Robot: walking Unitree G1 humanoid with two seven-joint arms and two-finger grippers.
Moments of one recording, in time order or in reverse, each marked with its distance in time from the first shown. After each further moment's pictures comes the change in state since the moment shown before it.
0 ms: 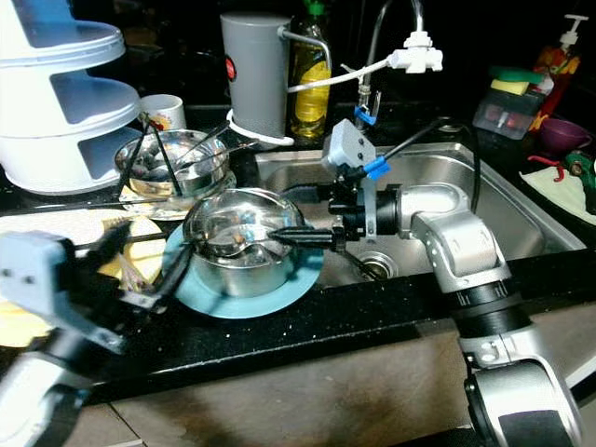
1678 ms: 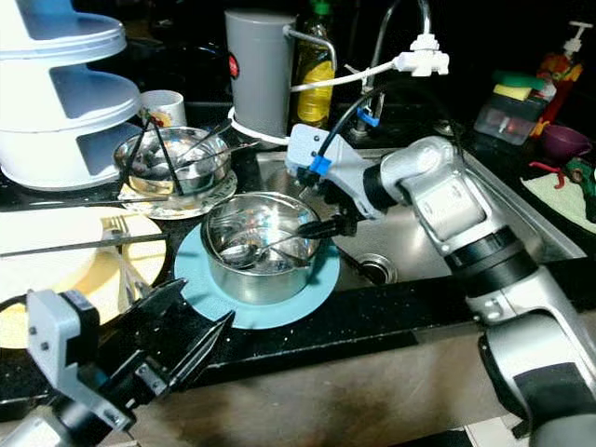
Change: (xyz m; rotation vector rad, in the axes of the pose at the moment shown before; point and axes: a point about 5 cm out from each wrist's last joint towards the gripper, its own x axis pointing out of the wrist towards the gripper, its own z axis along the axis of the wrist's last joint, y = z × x) left arm -0.030 -0.041 -0.026 -0.158 0.141 -0.370; right arm 0.006 -0.022 0.028 -0.255 0.523 -0.007
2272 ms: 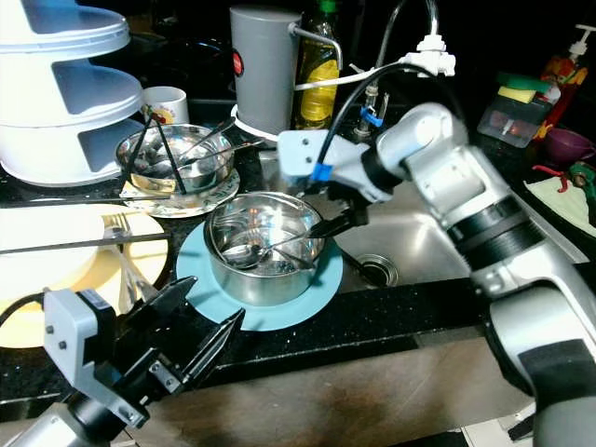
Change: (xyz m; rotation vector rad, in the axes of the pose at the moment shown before) left arm 0.004 -0.003 -0.002 0.014 -0.010 0.008; right arm -0.023 -0.015 0.010 -0.176 0.056 0.114
